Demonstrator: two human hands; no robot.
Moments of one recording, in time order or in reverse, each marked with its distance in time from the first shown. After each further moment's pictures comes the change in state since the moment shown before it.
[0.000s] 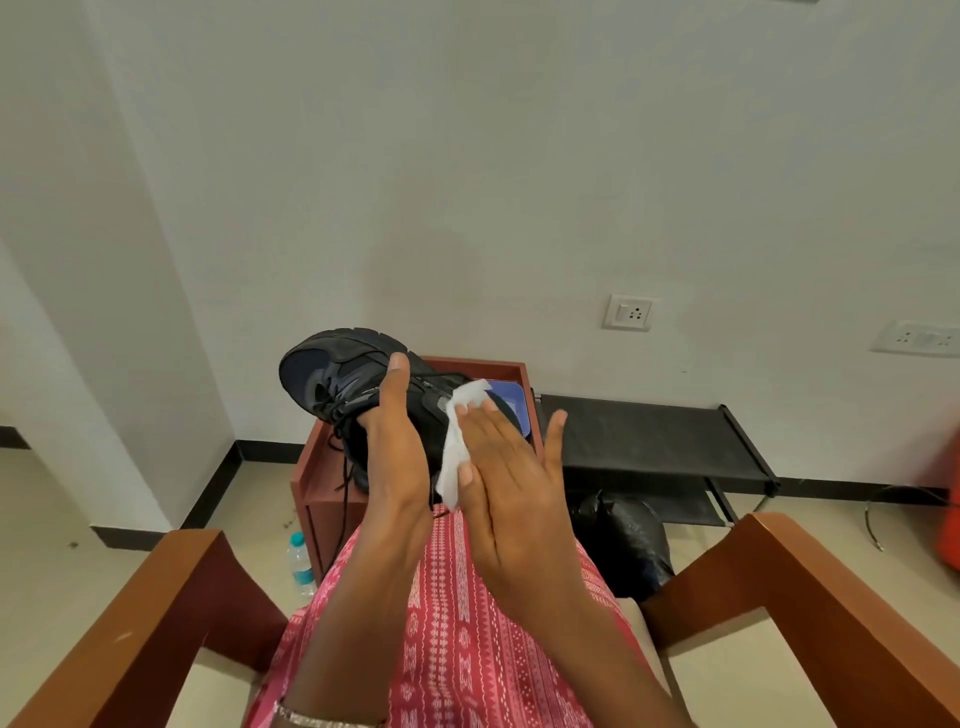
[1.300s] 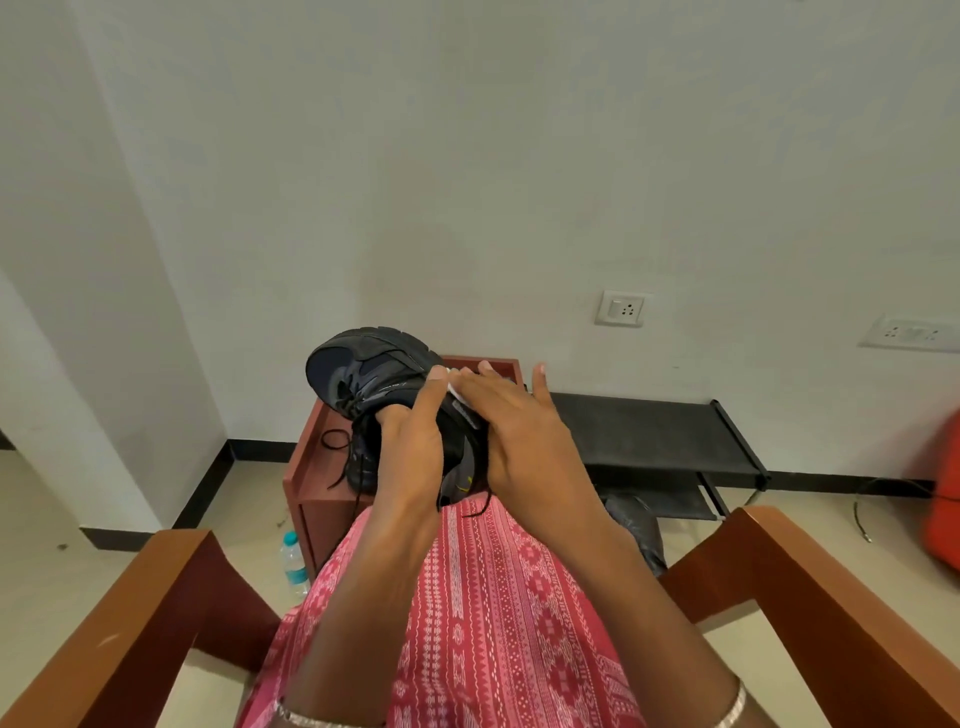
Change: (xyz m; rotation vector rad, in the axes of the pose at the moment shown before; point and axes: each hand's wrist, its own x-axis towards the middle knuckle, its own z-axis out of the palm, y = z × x) left_hand -0.014 -0.001 0.013 0.160 -0.102 0.008; right_hand 0.049 0.022 -0.021 -0.103 -0.253 0.011
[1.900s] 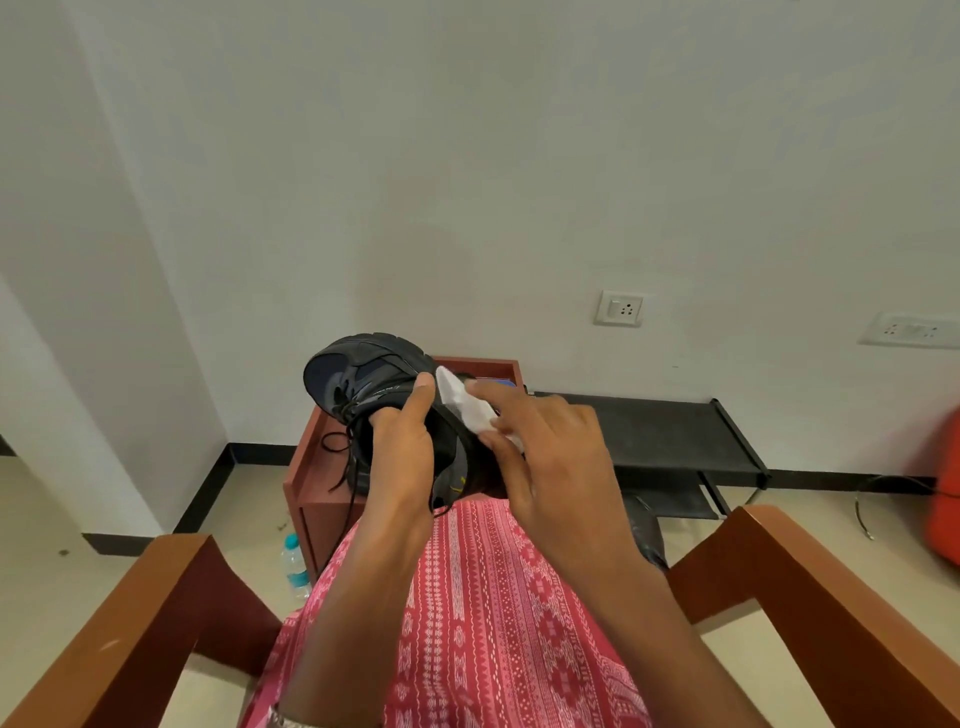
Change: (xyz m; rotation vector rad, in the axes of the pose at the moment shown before) left_hand -0.002 0.005 -0.003 0.028 0.040 -0.052; right_hand -0.027 -0.008 -0.014 -0.134 0.280 -0.100
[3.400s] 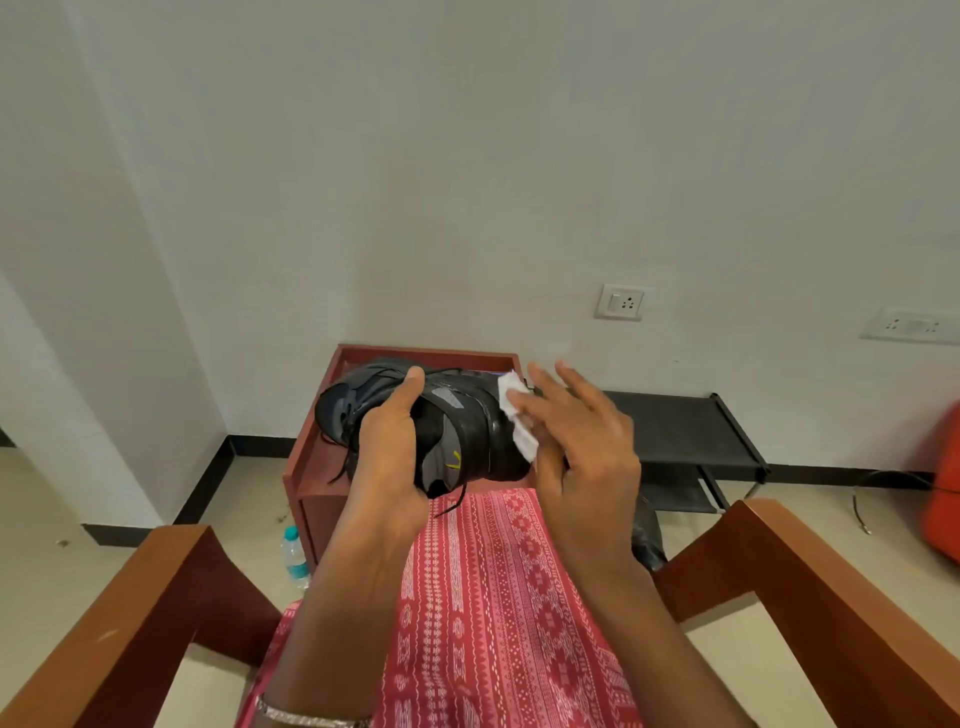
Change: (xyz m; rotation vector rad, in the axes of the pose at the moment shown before) left_hand -0.010 0.013 -0.004 -0.162 -0.083 -0.180; right_hand -0.015 0.017 0.011 0.136 0.268 0.182
